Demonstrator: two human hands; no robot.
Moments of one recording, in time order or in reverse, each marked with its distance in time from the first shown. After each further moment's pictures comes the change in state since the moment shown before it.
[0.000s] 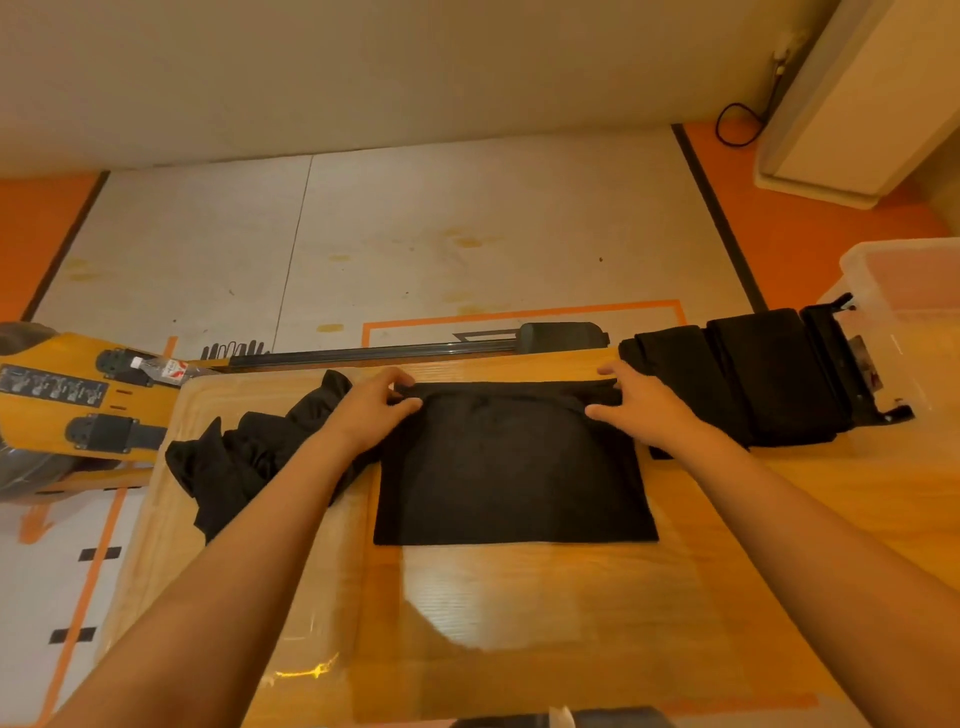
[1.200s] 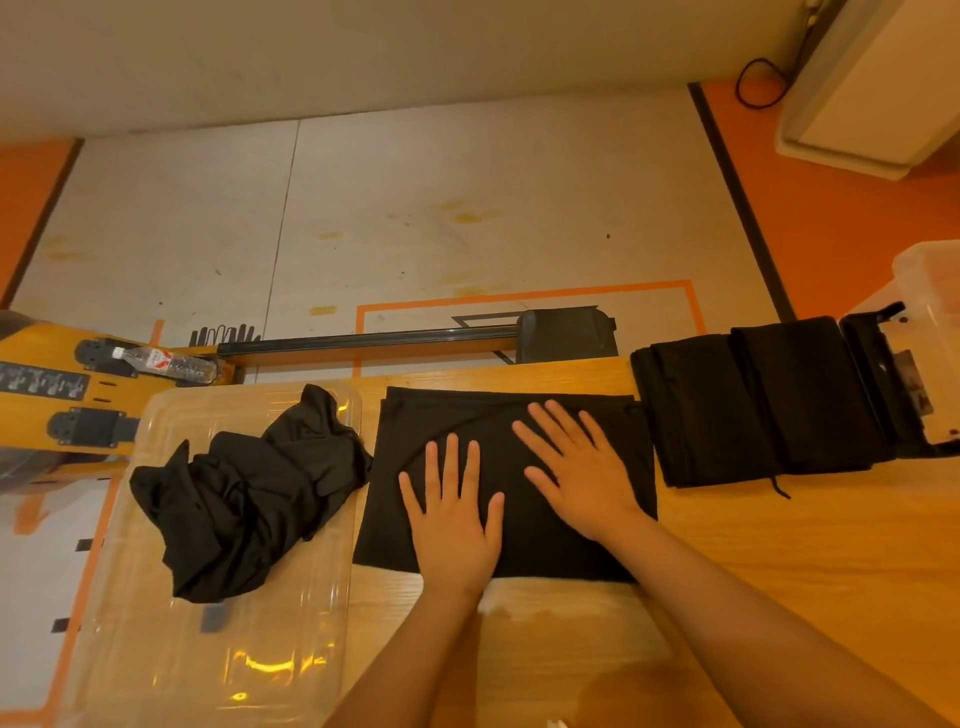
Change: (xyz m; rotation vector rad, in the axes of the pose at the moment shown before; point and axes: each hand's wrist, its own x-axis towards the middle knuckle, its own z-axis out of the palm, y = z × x) left_hand -0.035 0.010 0.168 0.505 0.283 -0.010; right_hand 0.026 0.011 0.109 -0.587 0.167 -0.426
